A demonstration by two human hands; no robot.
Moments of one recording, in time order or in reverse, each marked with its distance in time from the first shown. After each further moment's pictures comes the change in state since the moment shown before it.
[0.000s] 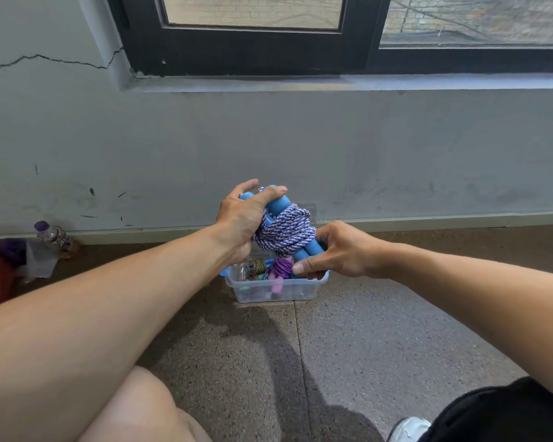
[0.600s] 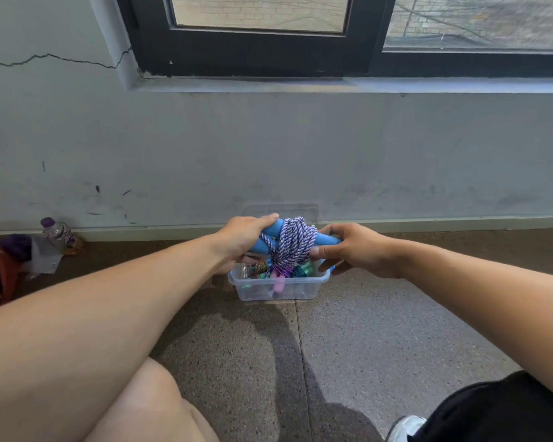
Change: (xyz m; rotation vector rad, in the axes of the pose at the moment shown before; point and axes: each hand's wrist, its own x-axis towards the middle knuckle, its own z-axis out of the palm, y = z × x) left_hand -0.003 -0.022 -0.028 0.450 -0.178 -0.170; right_hand -0.001 0.017 -0.011 0.129 0.131 0.192
